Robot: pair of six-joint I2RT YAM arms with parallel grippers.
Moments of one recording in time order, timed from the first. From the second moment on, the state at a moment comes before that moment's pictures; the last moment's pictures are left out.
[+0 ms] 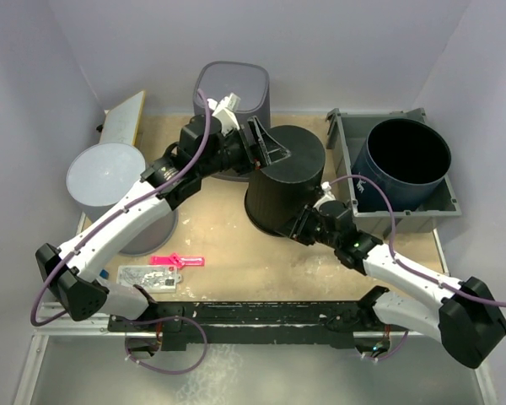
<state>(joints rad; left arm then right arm) -0.74 1.40 1.47 -0.33 0.18 -0.92 0.65 1.04 0.47 0.05 -0.11 0.98</state>
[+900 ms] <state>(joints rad) -0.74 1.07 1.29 -0.59 -0.16 -0.70 0.65 1.14 0.78 -0.23 0.24 0.60</state>
